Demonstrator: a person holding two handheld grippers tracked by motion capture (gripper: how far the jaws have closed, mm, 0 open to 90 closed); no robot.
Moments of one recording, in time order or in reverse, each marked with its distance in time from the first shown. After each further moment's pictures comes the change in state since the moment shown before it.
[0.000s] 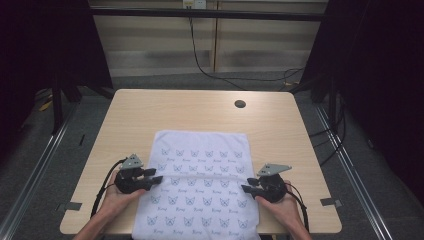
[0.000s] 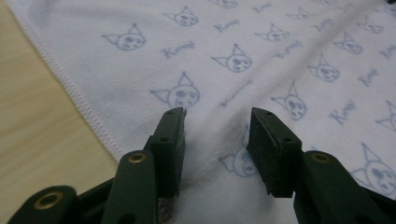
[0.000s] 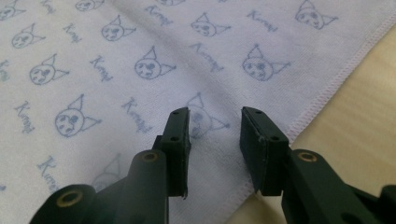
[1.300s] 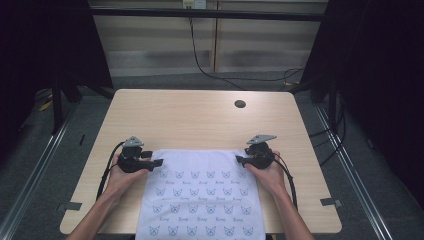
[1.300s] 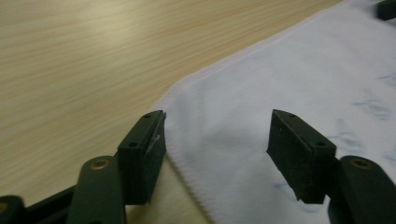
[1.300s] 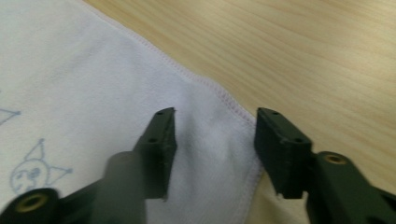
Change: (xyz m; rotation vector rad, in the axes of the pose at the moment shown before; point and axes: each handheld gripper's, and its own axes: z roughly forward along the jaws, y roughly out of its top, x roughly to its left) left arm 0.057 0.032 0.025 -0.019 0.074 -0.128; right arm -0.058 0.062 0.059 0.002 -0.143 0.020
